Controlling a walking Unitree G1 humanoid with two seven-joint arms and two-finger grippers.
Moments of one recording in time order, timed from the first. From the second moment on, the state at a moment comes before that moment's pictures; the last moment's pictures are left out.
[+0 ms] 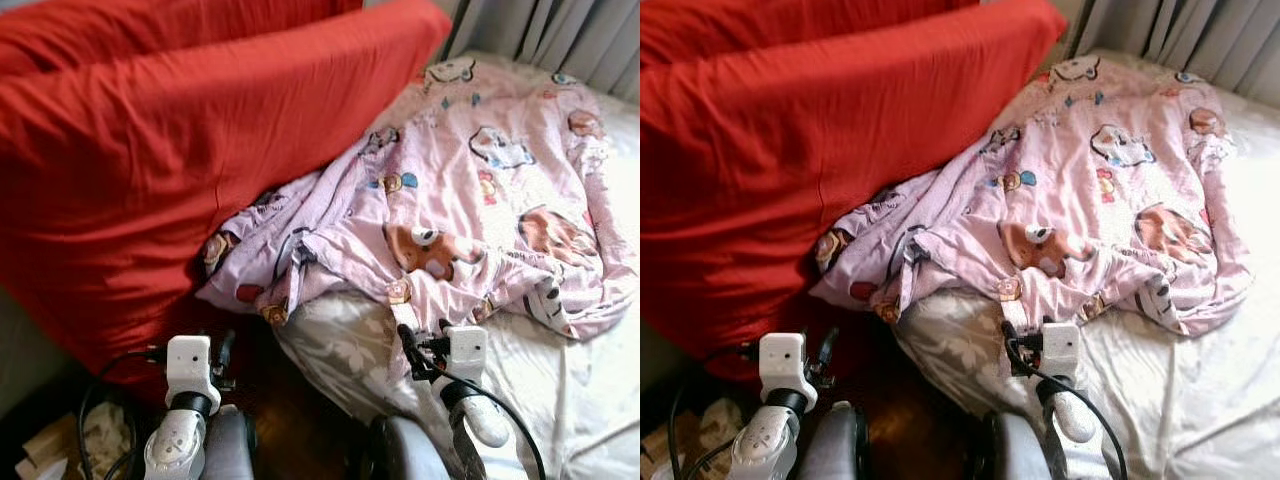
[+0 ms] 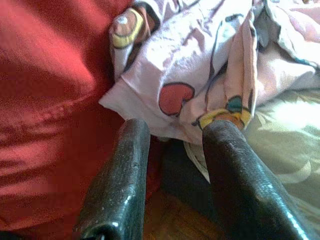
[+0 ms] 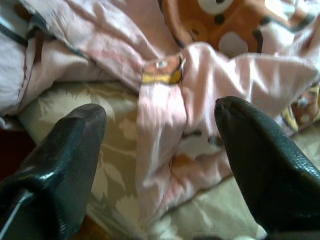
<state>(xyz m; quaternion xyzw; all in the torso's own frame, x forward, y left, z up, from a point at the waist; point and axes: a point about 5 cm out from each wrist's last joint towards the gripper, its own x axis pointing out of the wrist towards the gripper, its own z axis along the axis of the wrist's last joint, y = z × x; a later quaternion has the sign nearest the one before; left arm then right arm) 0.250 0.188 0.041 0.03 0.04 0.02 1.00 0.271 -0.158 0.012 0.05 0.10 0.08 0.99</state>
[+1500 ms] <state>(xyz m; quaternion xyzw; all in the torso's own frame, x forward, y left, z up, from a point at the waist) 0.256 0.182 0.044 0.04 0.04 -0.01 1.00 0.276 -0.146 -0.013 0.08 0.21 0.06 0.97</state>
